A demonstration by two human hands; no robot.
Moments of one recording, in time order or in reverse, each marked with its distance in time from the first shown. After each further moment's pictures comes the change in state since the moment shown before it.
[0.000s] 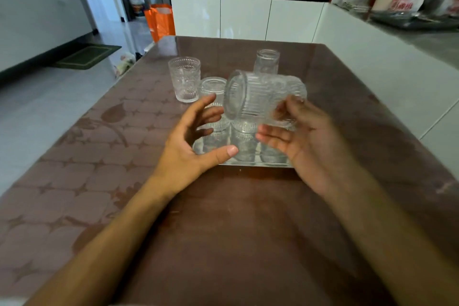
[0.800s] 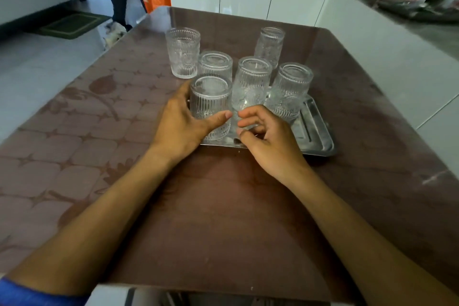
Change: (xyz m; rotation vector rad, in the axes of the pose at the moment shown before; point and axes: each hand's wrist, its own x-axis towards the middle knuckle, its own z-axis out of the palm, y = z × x) left_hand 0.018 -0.014 0.003 0.244 0.172 -0.129; right_hand 0.023 0.077 -0.010 -1.099 -0.021 -0.320
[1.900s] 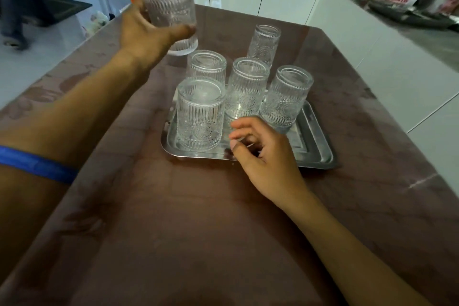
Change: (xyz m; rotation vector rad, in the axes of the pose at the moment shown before) left_hand 0.146 -0.007 -0.030 -0.164 0.204 -0.028; right_hand -0.002 0.004 0.003 -0.014 0.047 -0.084
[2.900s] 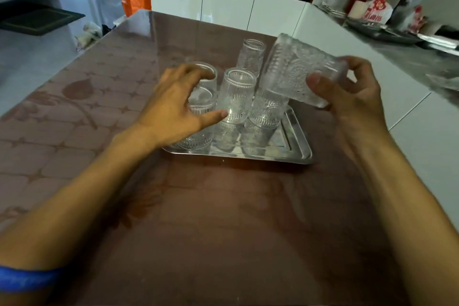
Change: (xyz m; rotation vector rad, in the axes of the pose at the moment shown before) left_hand -0.112 0.022 -0.002 0.525 -0.359 0.401; right_hand 0.029 -0.035 -0.123 0.459 0.344 0.124
